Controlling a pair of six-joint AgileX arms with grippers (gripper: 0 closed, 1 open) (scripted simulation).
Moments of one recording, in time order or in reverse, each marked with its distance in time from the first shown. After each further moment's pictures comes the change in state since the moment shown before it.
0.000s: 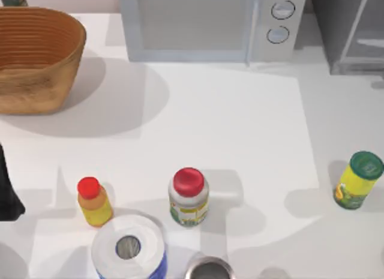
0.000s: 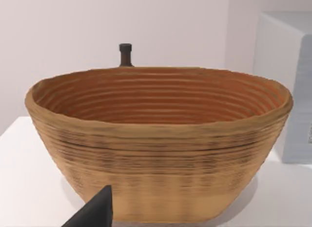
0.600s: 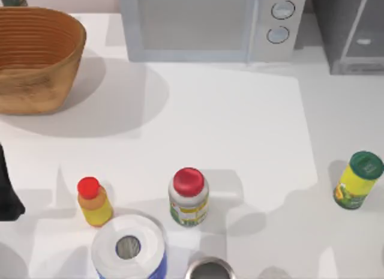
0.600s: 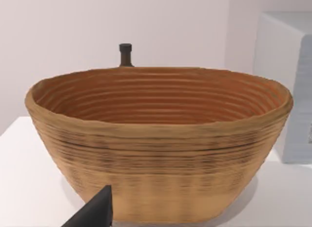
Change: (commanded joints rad) left arm 0.000 0.000 0.000 0.000 0.000 0.000; right arm 0.026 0.171 0.348 -0.200 0.036 0.004
